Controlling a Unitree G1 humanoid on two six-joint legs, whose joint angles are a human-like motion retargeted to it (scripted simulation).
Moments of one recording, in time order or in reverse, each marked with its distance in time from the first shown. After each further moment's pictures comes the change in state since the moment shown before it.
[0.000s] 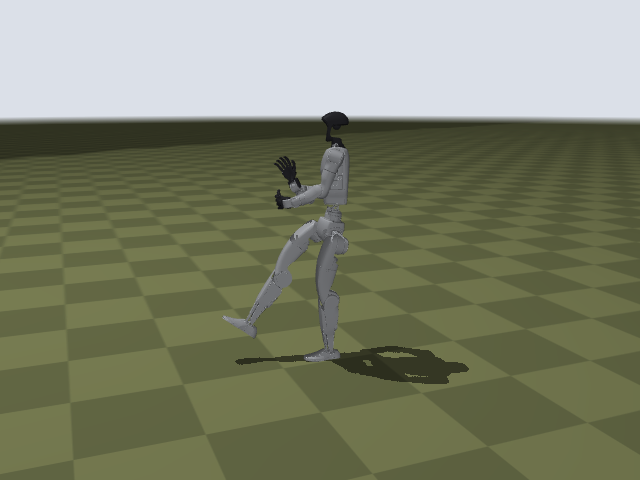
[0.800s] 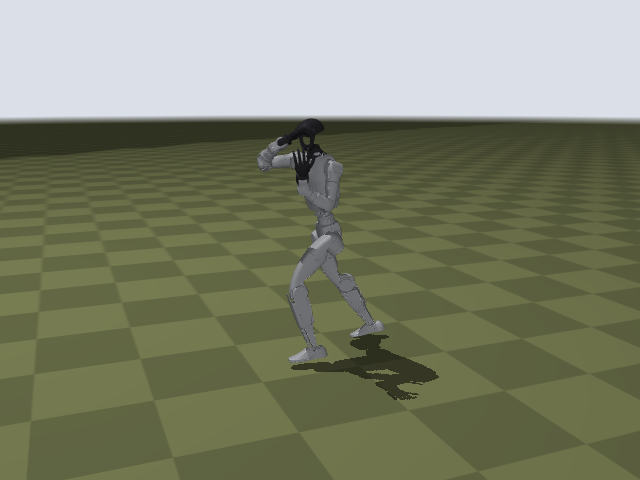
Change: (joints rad) left arm -0.162 0.219 0.231 -1.084 0.029 -0.622 1.220; right arm -1.441 -0.348 0.363 -0.277 0.798 0.008 0.918; waist 0.820 -0.184 -0.220; left_leg -1.096 0.201 -0.024 0.806 0.002 -0.205; right_leg 0.671 0.064 -0.064 0.101 -0.294 0.140
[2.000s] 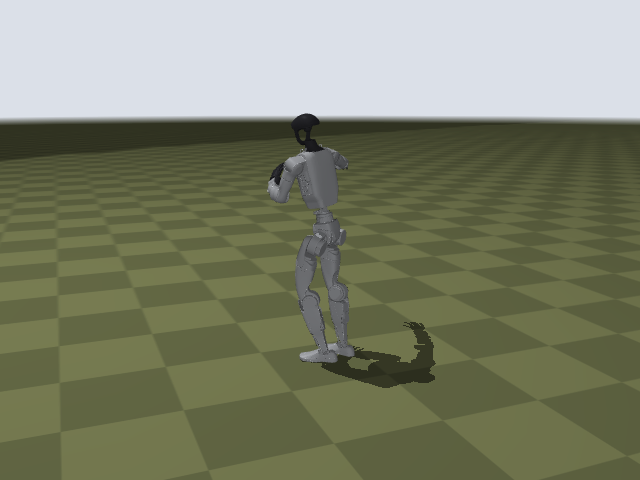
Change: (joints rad) left arm -0.103 -0.032 -0.282 0.660 0.729 0.224 -0.562; right arm 1.097 -0.467 -0.813 1.508 -0.806 0.534 -0.078; waist -0.610 0.048 0.036; left_leg 0.673 -0.057 0.502 -0.557 -0.121 -0.002; right_leg -0.282 0.029 0.254 -0.065 0.097 -0.300
